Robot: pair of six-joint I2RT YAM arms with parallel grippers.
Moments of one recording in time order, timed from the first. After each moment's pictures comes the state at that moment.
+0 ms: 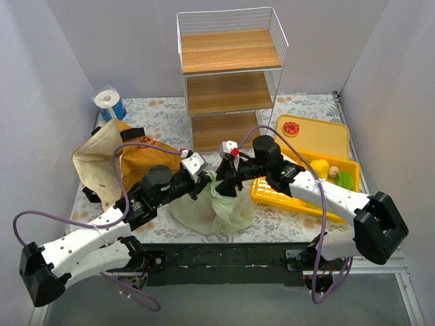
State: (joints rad) left arm -0.87 0.85 0.66 0.01 0.09 0.02; right arm 0.77 1.34 0.87 0.14 -0.94 -0.11
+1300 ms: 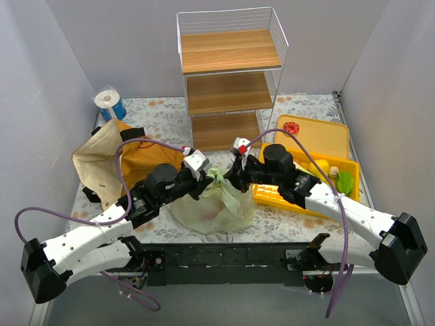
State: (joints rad) left arm -0.88 0.89 0.69 -0.06 0.02 -0.07; right arm 0.81 1.14 0.79 0.05 -0.52 0.05
